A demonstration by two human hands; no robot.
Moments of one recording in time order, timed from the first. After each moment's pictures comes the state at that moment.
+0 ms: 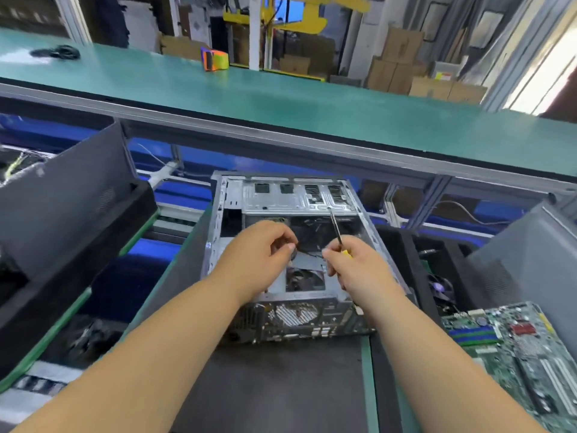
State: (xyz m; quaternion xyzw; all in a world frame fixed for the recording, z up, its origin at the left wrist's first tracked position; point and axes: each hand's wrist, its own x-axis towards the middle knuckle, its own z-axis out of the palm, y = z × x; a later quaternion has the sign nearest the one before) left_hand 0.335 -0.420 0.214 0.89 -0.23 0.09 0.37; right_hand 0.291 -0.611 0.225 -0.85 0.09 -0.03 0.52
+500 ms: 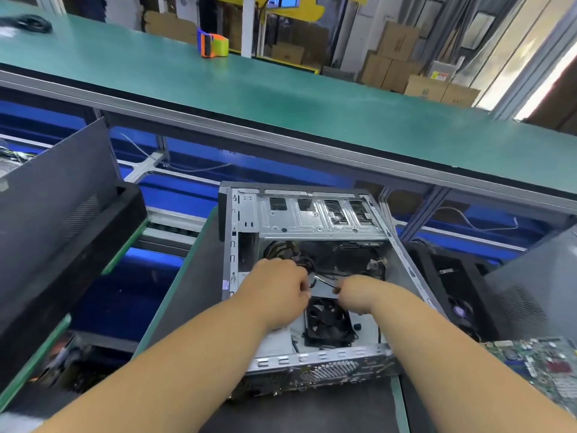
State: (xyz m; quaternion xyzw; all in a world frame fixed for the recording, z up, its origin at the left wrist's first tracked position) left_hand 0.412 -0.410 0.168 0.94 -0.29 -0.02 0.18; right_hand 0.410 -0.597 0.178 -0.94 0.11 0.31 0.07
